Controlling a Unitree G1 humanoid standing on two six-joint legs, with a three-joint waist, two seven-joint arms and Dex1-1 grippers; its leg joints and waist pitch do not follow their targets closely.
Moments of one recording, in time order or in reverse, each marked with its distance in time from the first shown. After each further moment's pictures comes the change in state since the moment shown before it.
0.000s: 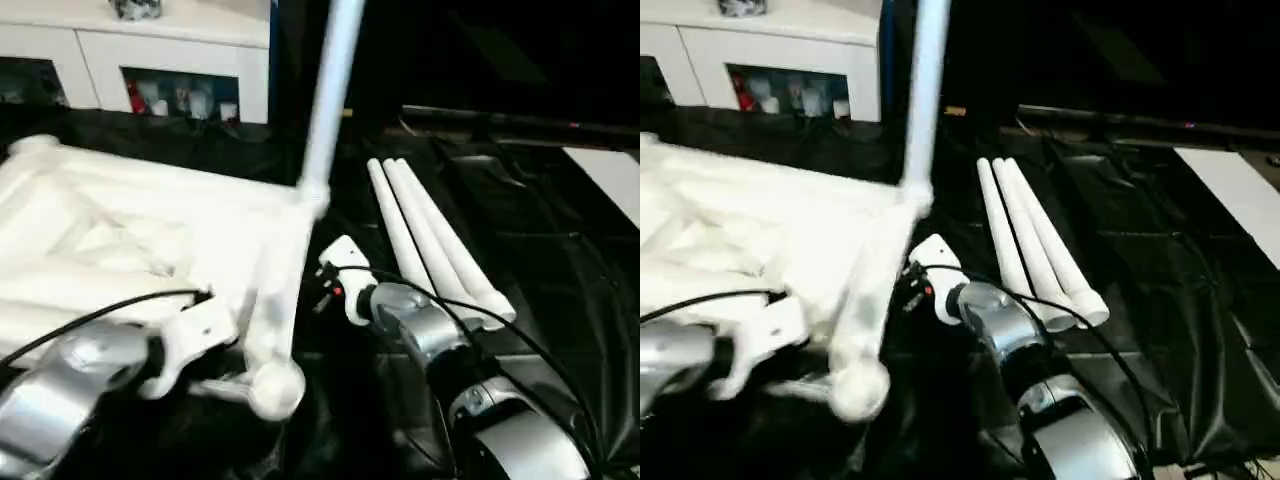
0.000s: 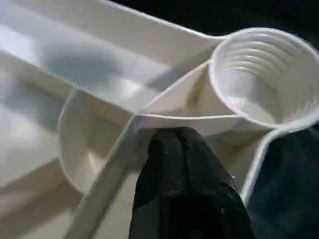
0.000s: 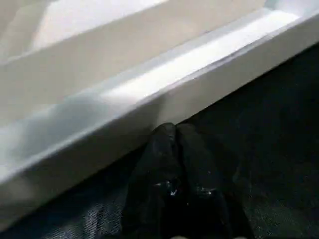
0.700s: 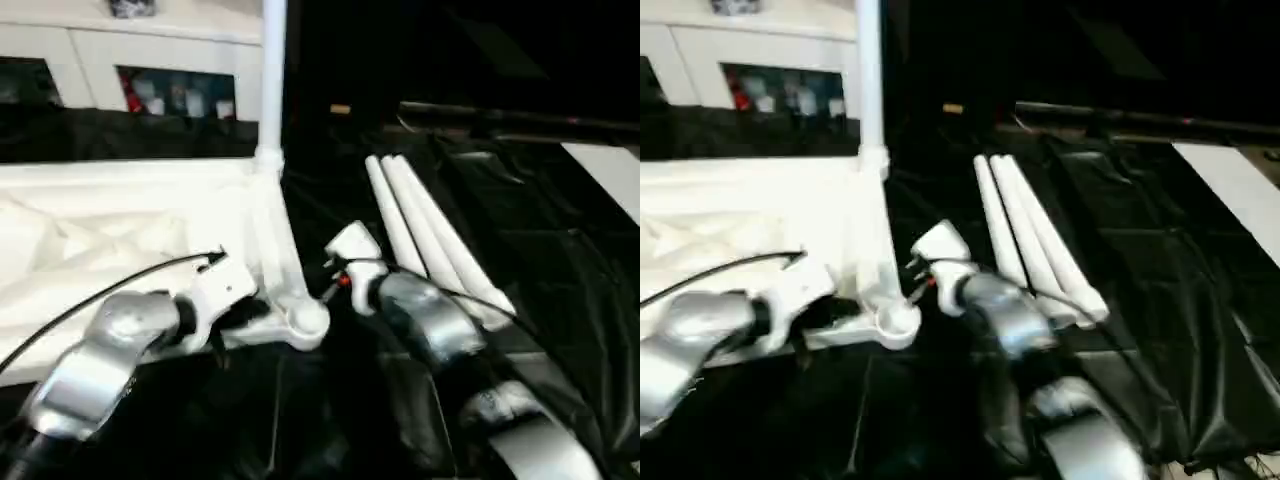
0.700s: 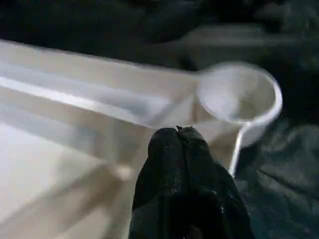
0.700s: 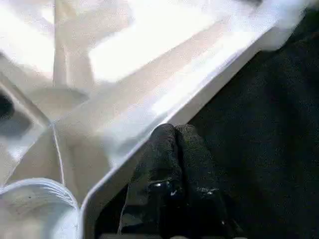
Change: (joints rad) left arm -0.022 -0.122 0.149 0.031 -0.054 -0.121 0.147; right arm 0.163 -0.127 -0.049 -0.460 0.038 0.088 0.045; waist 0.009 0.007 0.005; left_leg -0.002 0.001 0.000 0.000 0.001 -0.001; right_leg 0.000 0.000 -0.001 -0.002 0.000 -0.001
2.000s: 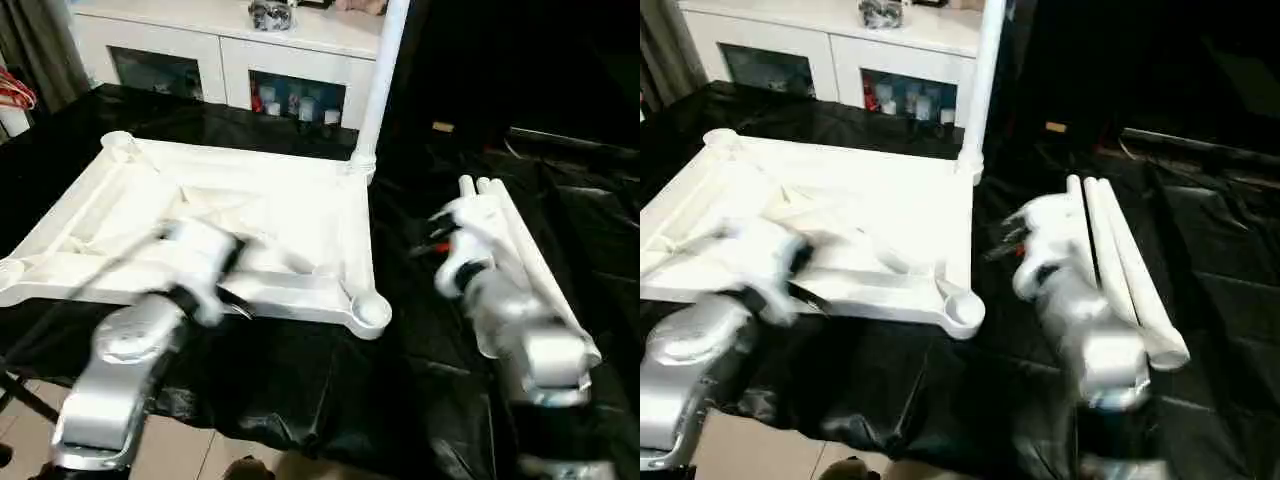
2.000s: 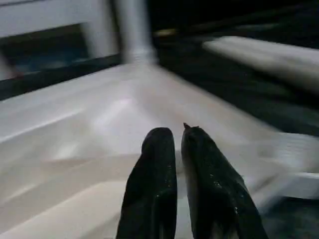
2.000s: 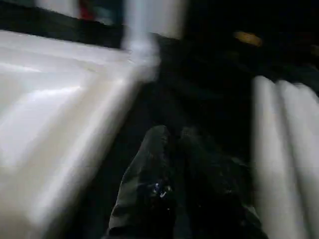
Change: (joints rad) left arm 0.045 -0.265 0.029 -0.059 -0.032 -0.052 0.279; right arm 0.130 -0.024 -0.307 -0.482 0.006 0.486 -0.495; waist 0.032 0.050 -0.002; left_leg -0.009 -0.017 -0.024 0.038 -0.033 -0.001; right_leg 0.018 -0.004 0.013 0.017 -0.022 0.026
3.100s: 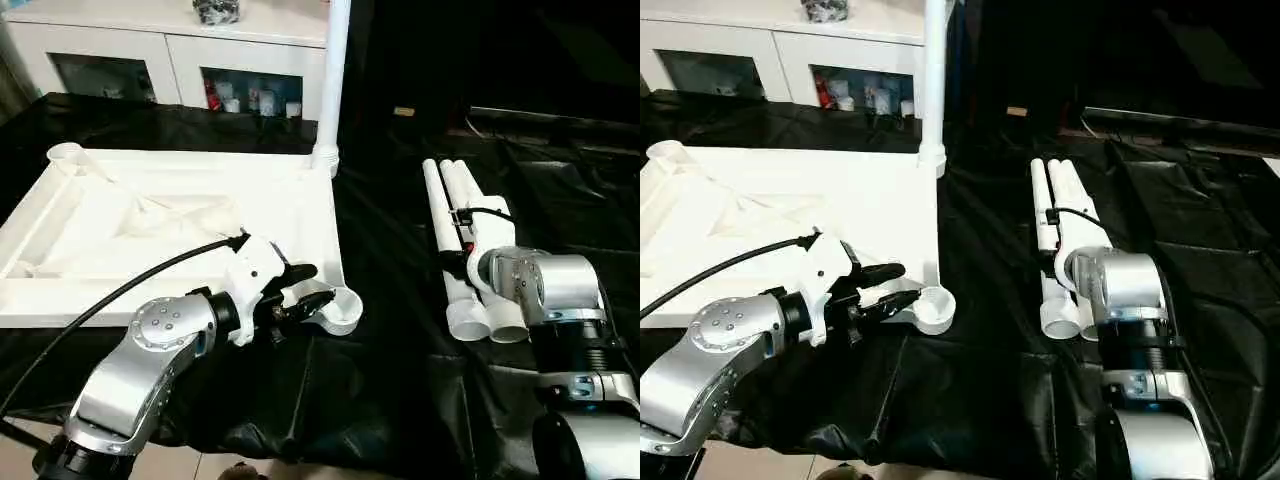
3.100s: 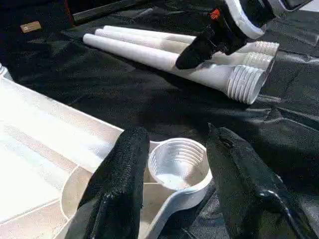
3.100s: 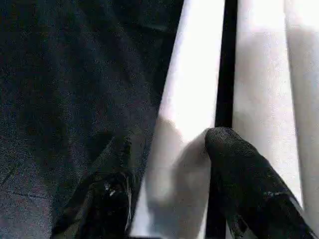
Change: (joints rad) left arm -0.074 0.078 -0.119 0.028 -0.083 0.034 -0.173; right arm -0.283 -0.124 0.005 0.422 0.005 0.359 0.028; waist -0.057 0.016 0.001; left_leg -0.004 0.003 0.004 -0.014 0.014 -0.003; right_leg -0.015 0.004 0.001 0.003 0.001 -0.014
